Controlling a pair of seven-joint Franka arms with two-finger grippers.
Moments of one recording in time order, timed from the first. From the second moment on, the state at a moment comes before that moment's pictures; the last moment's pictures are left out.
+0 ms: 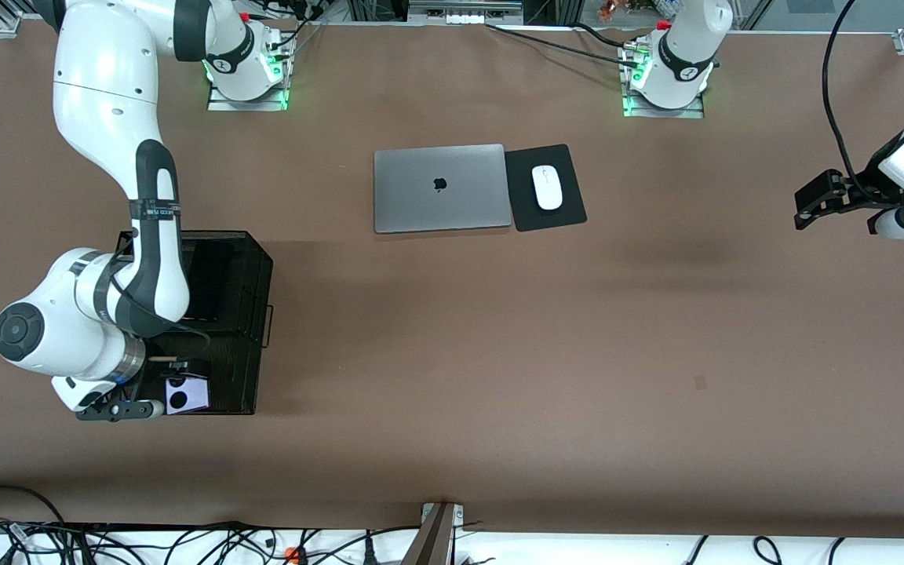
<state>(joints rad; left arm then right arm) -0.02 0.05 -0.02 -1.57 0.04 1.66 0.01 0.40 0.88 -0.55 -1.30 0.55 2.07 -0.28</state>
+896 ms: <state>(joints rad) -0.02 0.05 -0.02 -1.57 0.04 1.65 0.01 0.43 0.51 -0.56 -1.26 0.24 1.64 -0.18</state>
